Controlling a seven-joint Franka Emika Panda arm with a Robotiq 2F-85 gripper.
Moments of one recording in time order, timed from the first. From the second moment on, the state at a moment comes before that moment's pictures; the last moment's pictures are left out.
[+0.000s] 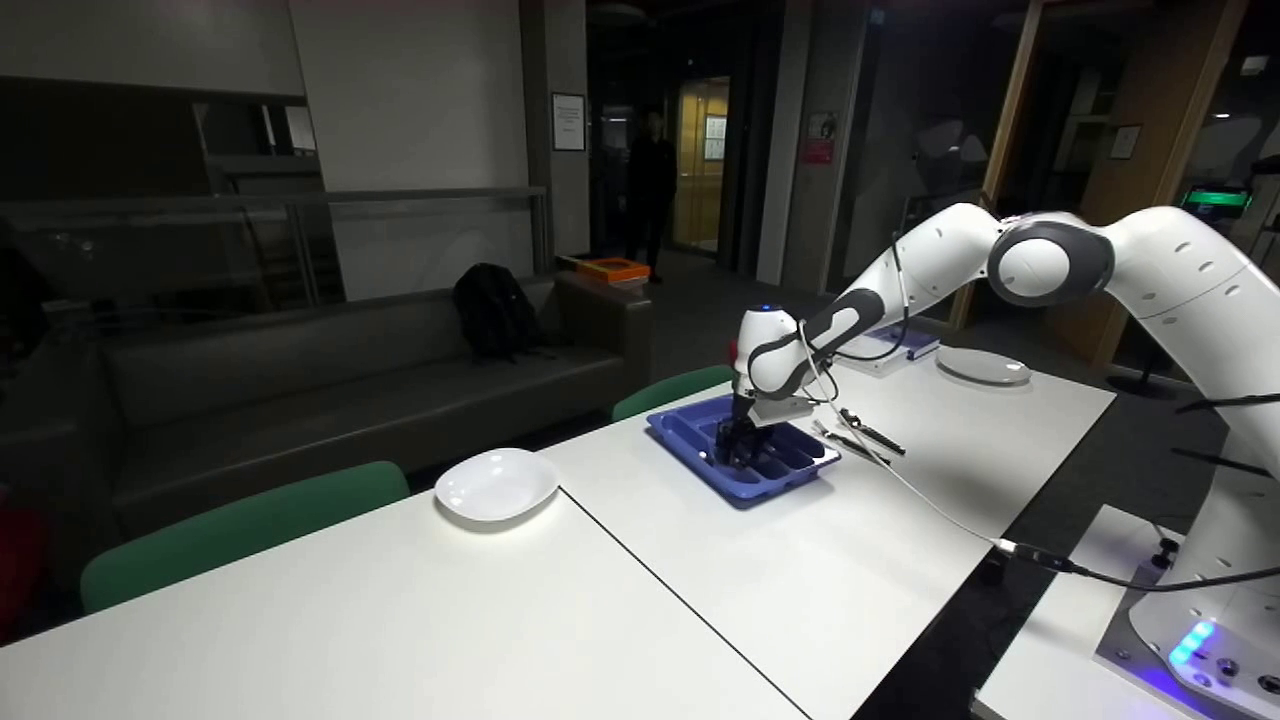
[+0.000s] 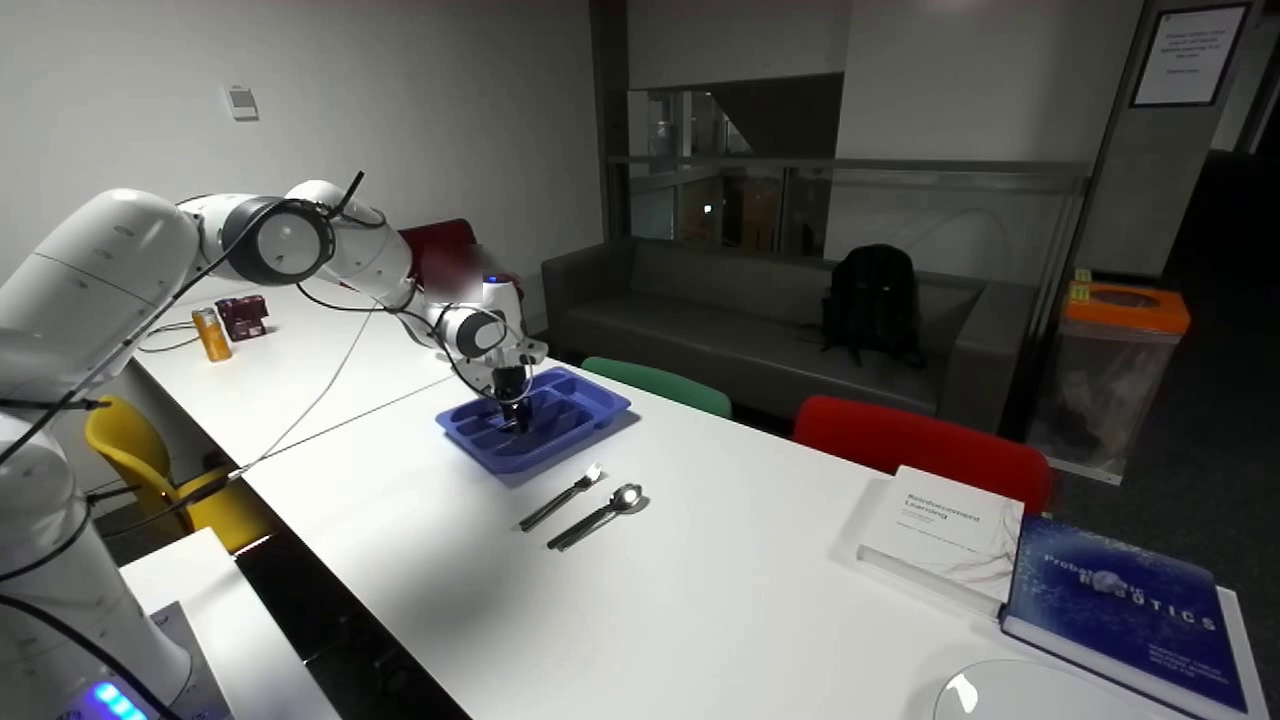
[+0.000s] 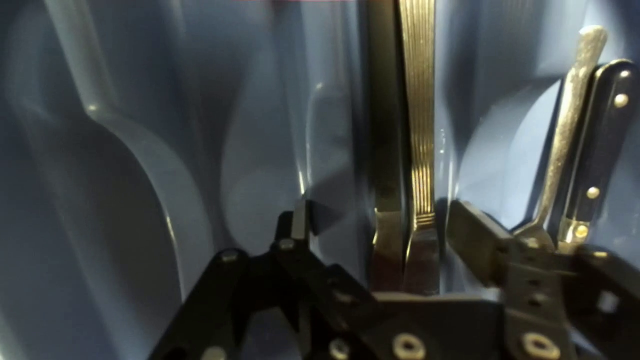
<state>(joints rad) 0.18 0.85 0.00 -1.57 0.04 2.47 0.34</state>
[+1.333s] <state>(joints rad) 0.18 0.84 0.00 -1.52 0.05 2.47 0.35</state>
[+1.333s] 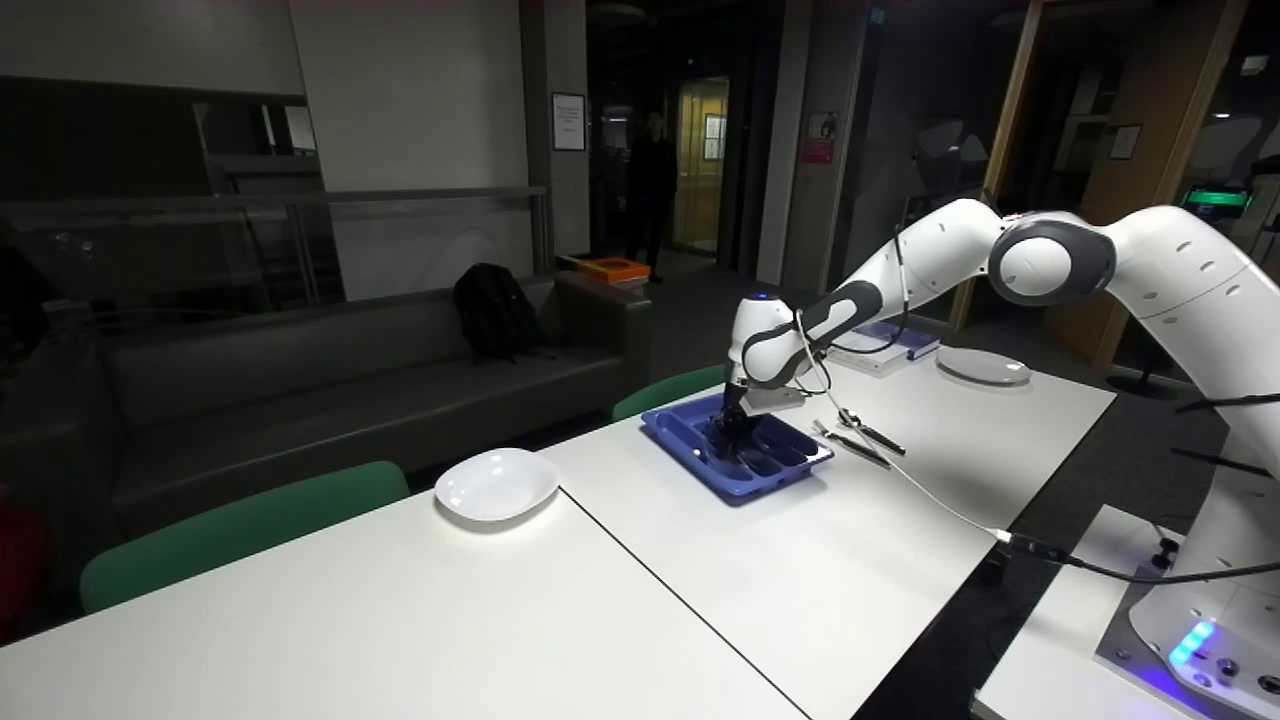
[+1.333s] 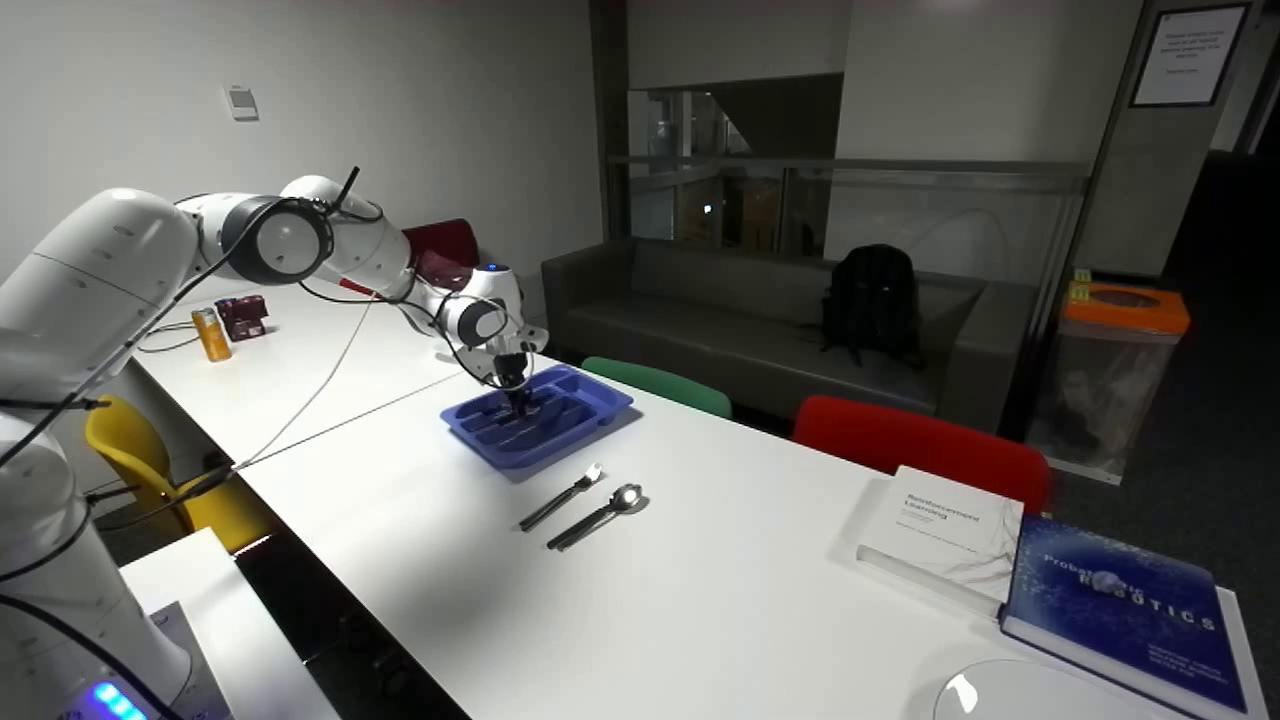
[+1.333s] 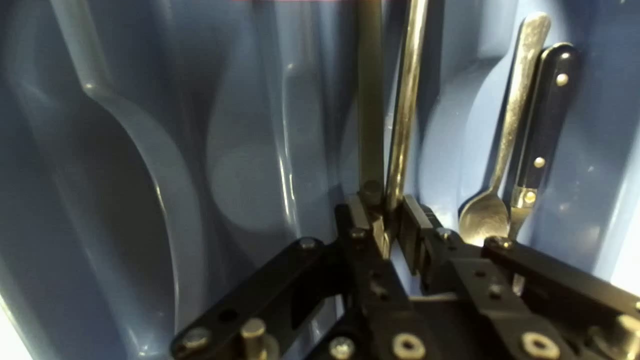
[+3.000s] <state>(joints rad) 0.21 0.49 -0.15 -1.65 -0.23 2.38 0.37</state>
